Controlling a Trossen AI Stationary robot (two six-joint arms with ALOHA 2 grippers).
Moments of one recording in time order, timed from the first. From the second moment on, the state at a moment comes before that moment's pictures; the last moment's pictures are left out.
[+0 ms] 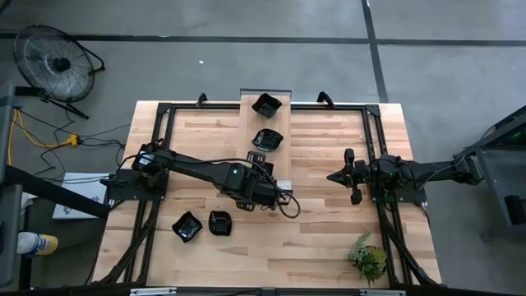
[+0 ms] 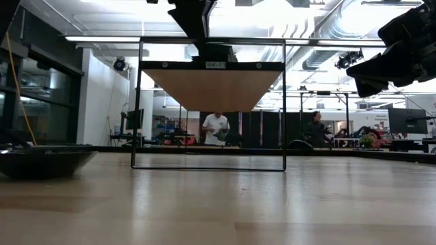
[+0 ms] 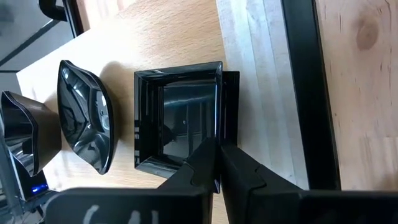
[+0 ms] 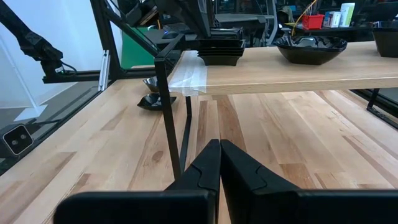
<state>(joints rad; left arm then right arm) -0.26 1.96 1.95 -1.33 -0.57 0.06 0.05 0.14 0.01 0.03 0.00 0.08</state>
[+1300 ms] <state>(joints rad) -0.29 1.87 1.95 -1.37 -0.51 0.03 0.05 0.14 0.01 0.03 0.00 0.08</state>
